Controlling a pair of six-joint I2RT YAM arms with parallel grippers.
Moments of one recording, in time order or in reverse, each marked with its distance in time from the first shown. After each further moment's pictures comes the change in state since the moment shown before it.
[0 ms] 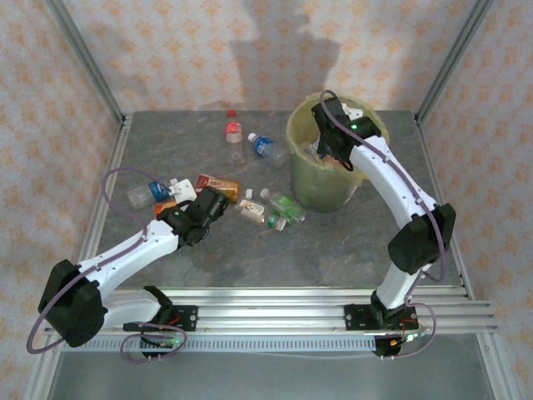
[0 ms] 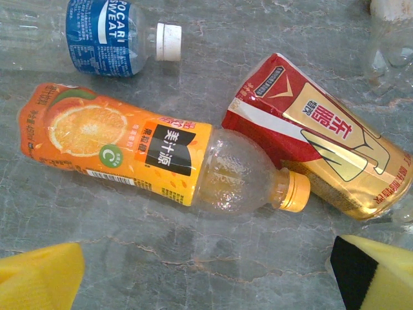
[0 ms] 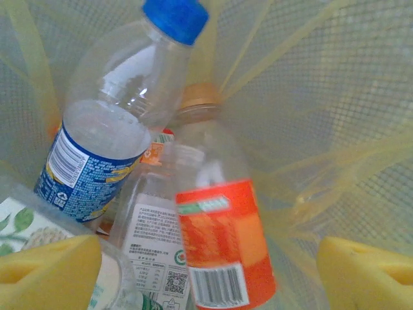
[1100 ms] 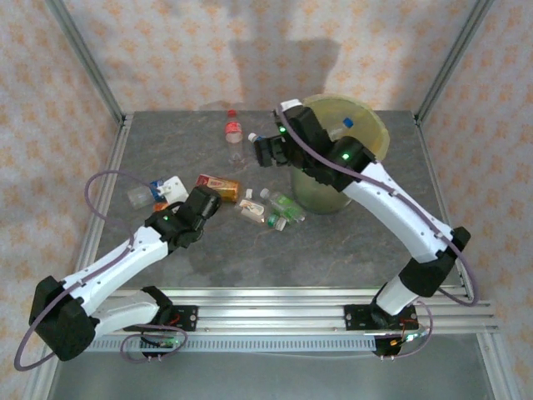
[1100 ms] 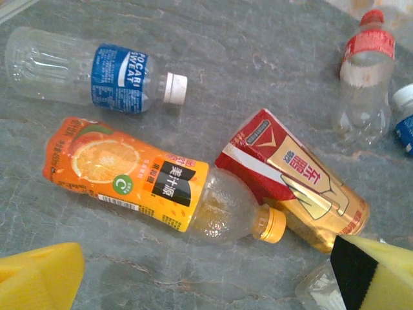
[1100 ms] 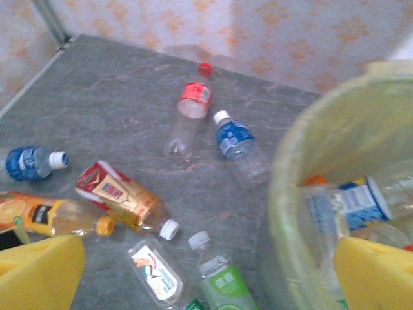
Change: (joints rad) left arm 0.000 -0.118 0.003 -0.010 -0.074 -0.053; right arm 0.405 -0.107 0.124 0.188 -0.165 -0.312
